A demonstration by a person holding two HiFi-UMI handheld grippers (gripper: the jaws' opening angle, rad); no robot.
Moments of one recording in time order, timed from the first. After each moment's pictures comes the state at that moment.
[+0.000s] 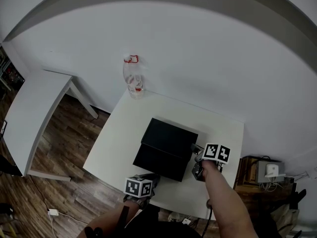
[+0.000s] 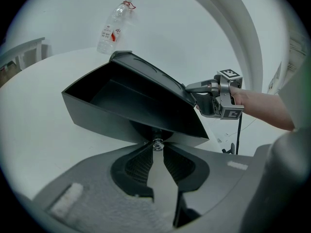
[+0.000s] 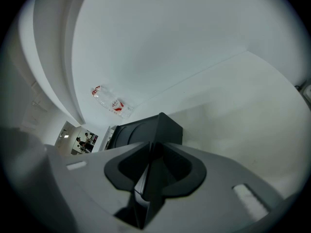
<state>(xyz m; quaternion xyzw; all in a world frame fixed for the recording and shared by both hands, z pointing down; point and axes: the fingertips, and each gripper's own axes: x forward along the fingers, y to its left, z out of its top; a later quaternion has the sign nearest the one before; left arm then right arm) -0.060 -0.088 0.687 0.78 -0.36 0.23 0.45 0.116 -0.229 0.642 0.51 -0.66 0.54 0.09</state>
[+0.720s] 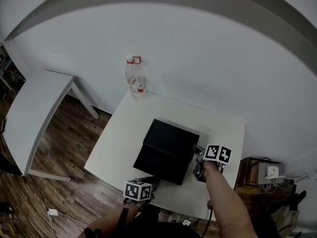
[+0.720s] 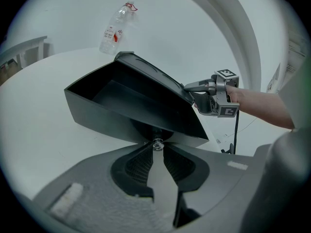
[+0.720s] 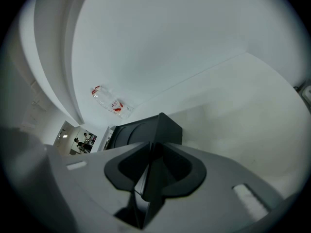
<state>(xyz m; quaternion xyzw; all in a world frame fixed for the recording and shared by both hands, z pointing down) -0.066 -0.074 0.685 0.78 -0.36 0.22 0.46 0.117 -0.228 0.641 0.51 -0.66 0.54 0.10</state>
